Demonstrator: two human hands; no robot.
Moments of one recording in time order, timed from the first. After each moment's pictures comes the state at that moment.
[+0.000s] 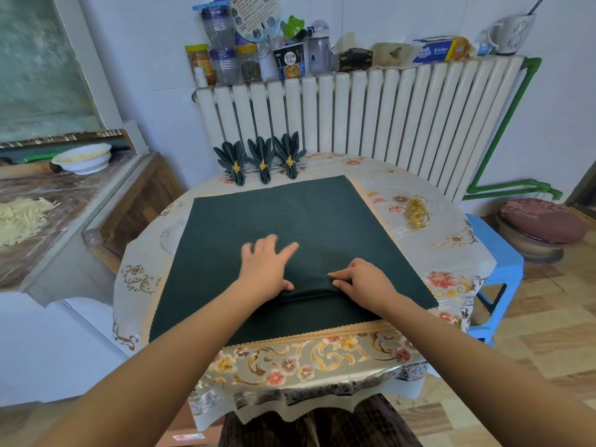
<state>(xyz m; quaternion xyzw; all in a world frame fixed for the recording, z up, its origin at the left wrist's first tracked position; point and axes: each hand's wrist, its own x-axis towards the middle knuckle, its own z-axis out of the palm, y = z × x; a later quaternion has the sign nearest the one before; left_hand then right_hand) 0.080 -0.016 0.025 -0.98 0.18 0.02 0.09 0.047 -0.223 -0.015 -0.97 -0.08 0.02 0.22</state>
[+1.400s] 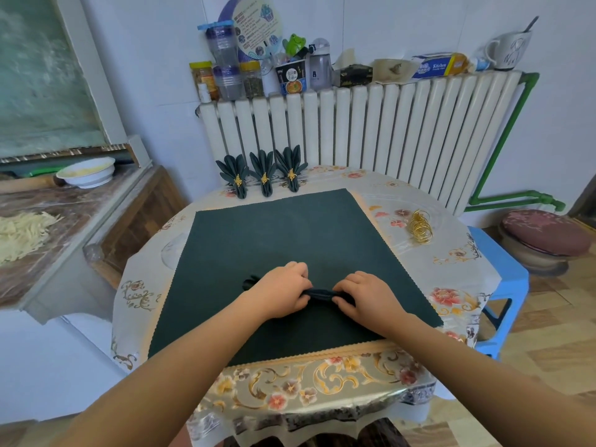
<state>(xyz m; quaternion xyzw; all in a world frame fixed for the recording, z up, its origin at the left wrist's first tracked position) 0.089 -0.027 0.023 -0.92 0.38 0.03 0.04 0.049 -0.228 -0.025 -0.95 -0.22 -0.17 0.13</state>
